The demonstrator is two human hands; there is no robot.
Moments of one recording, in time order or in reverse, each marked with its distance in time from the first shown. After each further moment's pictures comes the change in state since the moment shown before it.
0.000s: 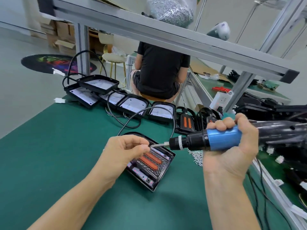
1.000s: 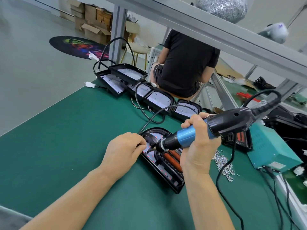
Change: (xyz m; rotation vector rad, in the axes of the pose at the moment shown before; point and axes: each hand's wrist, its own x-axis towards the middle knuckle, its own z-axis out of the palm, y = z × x) left_hand -0.001 -0.048 -0.057 0.868 0.213 0.339; right_hand -0.014 0.118 0.001 -0.521 -0.192 -0.068
